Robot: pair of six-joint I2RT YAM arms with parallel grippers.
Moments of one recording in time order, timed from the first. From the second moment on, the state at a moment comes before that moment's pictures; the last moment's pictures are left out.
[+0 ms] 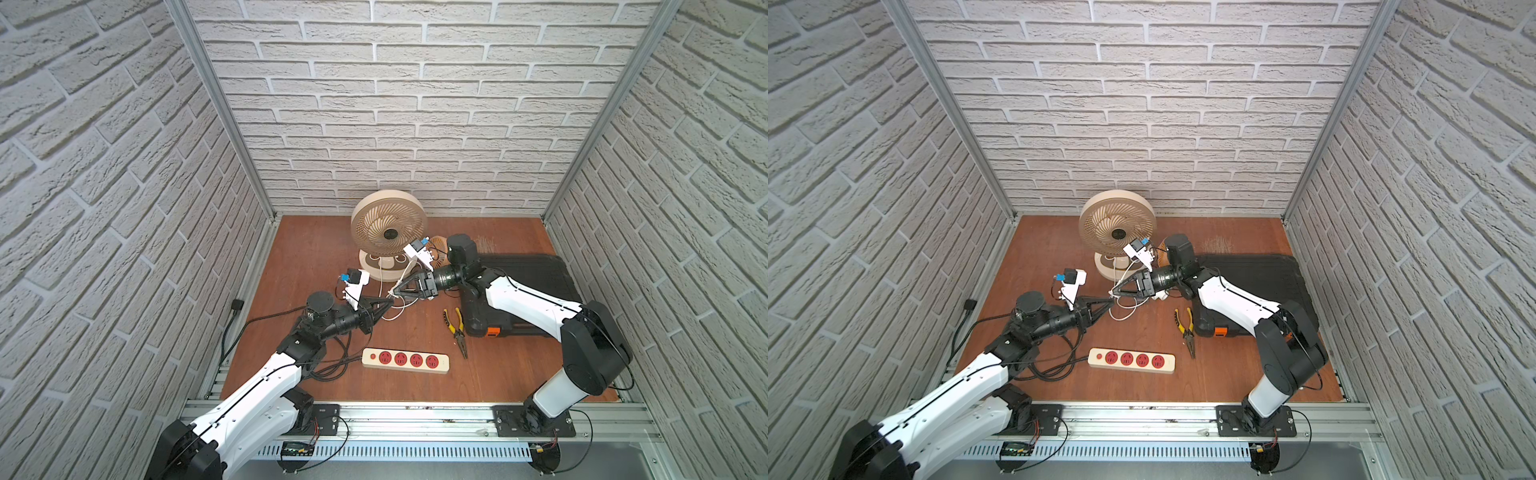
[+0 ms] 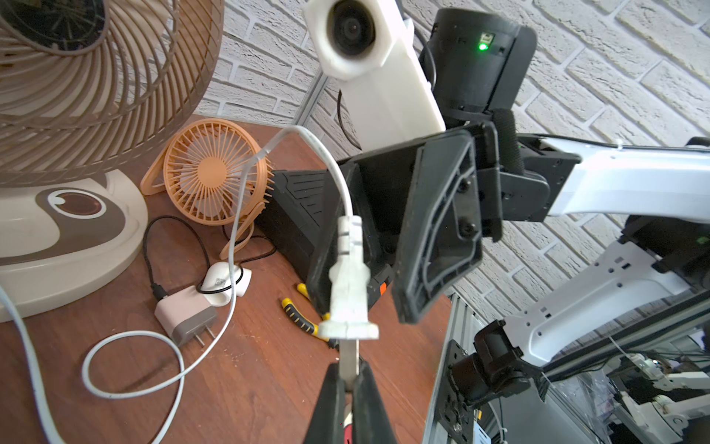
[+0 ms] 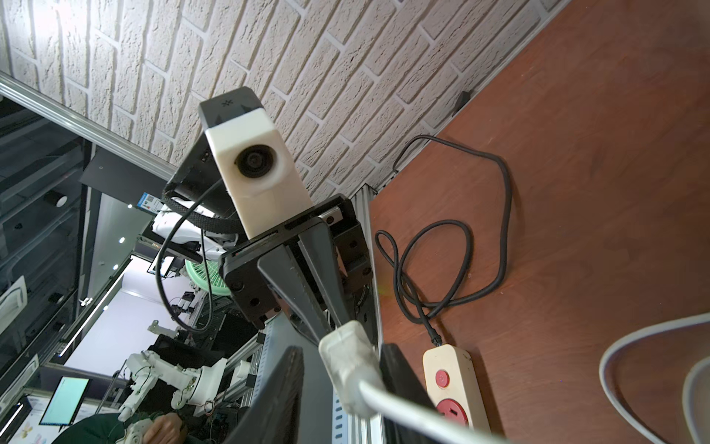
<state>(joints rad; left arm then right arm) -0.42 0.86 0.40 0.28 0.61 -0.54 0.52 1.63 1.09 0.12 -1.18 0.56</state>
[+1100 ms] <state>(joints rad) -0.37 0.72 0.53 -0.35 0.23 -0.55 0.65 1.41 1.02 -0.29 -0.70 0.07</state>
